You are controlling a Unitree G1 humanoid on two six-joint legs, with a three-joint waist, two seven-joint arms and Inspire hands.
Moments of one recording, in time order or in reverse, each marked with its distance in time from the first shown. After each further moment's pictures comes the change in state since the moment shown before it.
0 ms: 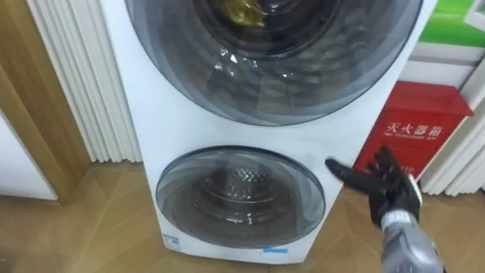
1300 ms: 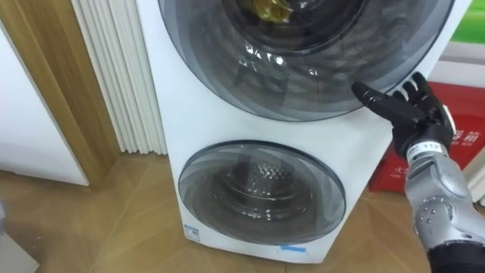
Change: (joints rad) left arm 0.034 0.018 0.078 -0.026 0.216 0.034 -0.040; right arm -0.207 -0.154 0.034 0.025 0.112 0.030 -0.024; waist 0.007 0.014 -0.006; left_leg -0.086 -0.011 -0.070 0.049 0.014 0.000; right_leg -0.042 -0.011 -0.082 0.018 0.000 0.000
